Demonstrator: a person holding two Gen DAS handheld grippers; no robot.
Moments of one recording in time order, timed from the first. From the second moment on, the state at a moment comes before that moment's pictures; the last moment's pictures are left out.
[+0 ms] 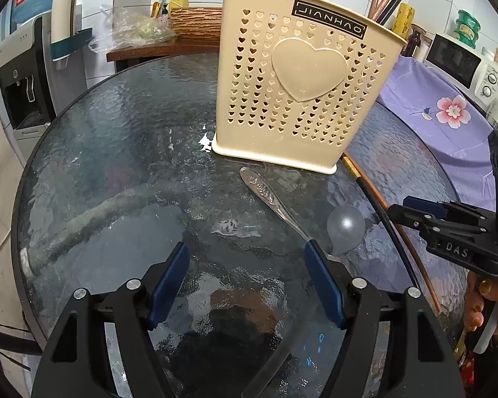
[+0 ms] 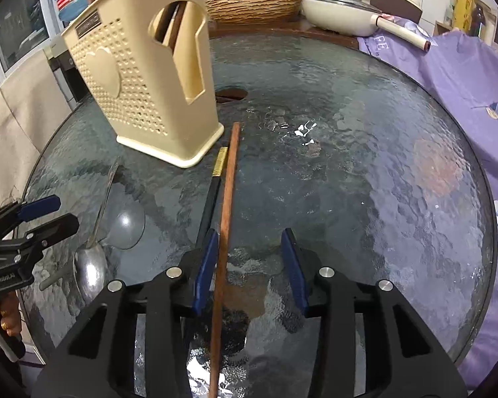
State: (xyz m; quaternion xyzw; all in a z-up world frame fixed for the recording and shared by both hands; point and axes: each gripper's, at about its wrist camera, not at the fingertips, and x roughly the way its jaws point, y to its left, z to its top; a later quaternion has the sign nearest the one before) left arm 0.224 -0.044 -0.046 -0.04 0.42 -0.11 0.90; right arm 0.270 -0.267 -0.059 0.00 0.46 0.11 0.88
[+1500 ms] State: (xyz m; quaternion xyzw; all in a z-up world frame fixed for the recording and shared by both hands) left arm 0.302 -0.094 -0.046 -0.02 0.47 -0.09 0.88; right arm 0.355 -0.216 -0.058 -0.07 0.47 0.12 0.87
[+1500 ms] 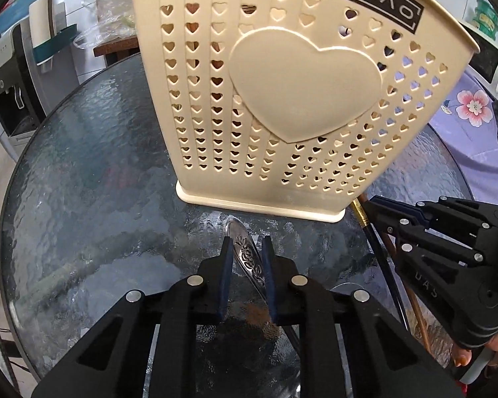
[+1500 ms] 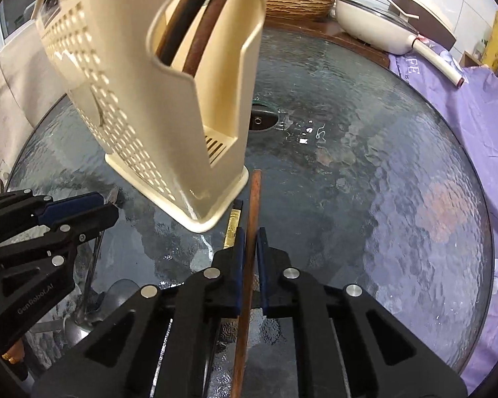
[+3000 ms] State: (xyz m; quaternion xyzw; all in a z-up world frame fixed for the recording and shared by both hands) left arm 0.282 -0.091 -0.044 -0.01 0.45 -0.09 0.89; right arm 0.319 -0.250 -0.060 0.00 0.45 0.13 0.88
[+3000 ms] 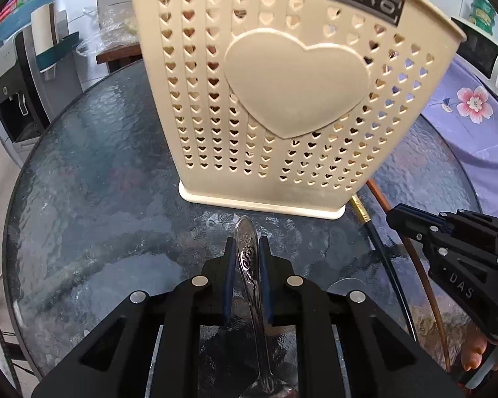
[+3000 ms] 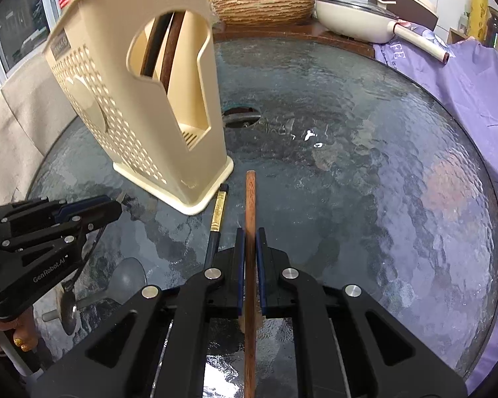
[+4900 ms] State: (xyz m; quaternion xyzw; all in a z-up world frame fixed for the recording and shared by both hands) left arm 0.209 -0.043 0.186 -0.03 0.22 -0.16 0.96; right arm 0.239 -0.253 0.200 0.05 0.24 0.24 0.94
